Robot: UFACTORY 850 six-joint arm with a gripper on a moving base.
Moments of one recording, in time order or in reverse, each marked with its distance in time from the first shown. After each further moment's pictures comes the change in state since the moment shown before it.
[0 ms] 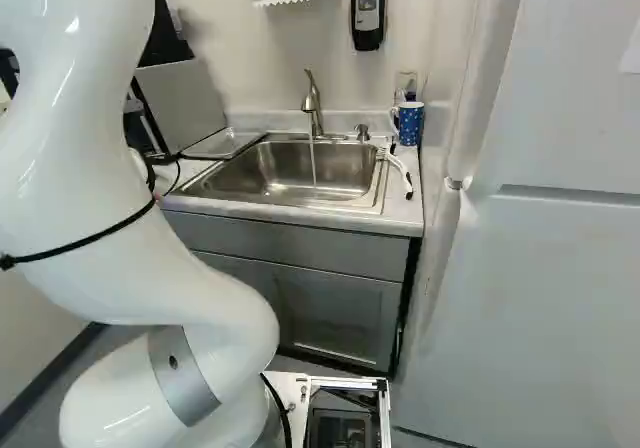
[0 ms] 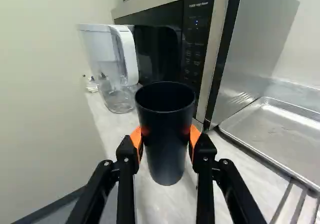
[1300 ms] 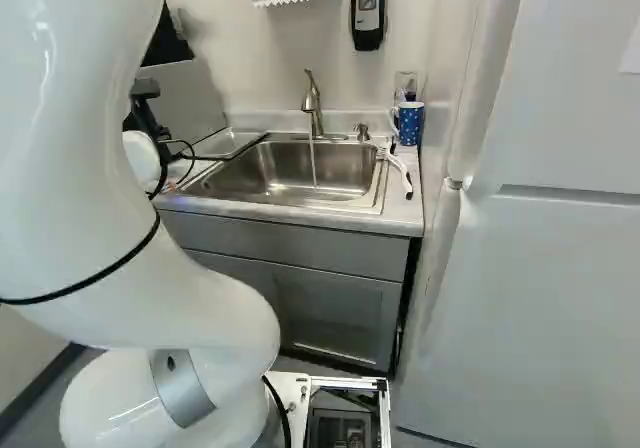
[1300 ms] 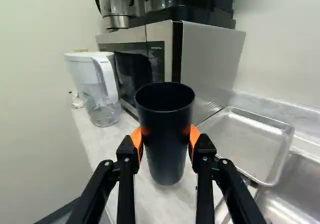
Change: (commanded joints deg) arm -5.9 10.4 5.1 0.0 -1.1 0.0
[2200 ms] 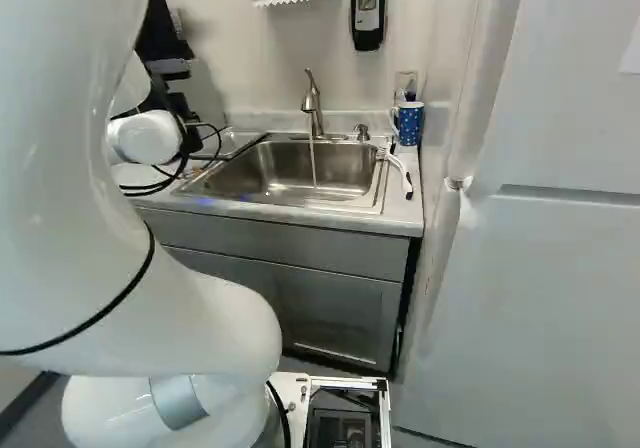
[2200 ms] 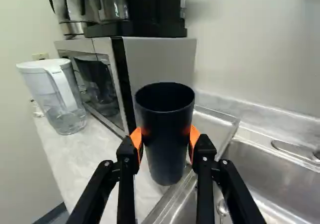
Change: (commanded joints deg) arm -8.8 6.8 0.9 0.0 -6.9 0.0
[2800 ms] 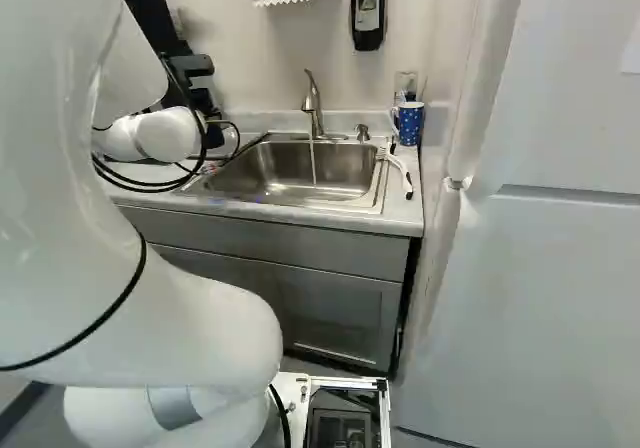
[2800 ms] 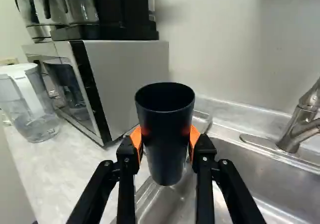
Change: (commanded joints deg) arm -6.0 1.2 1.1 0.0 0.0 0.0
